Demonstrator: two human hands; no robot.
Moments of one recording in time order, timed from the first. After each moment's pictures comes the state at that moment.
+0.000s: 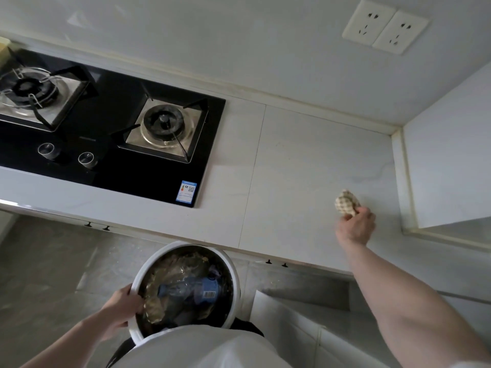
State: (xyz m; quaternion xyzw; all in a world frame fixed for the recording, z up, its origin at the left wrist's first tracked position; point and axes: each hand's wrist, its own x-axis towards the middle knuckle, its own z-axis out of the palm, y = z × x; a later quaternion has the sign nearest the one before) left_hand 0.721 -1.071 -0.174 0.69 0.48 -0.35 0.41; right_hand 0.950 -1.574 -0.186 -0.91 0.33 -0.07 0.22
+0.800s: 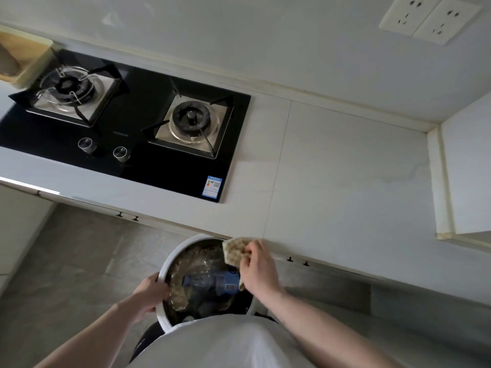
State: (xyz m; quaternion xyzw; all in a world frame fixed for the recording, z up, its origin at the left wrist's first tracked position) left_hand 0.724 -1.068 -0.169 0.68 0.48 -0.35 0.42; right_hand 0.800 -1.320 -0.200 -0.93 -0.01 0.21 0.31
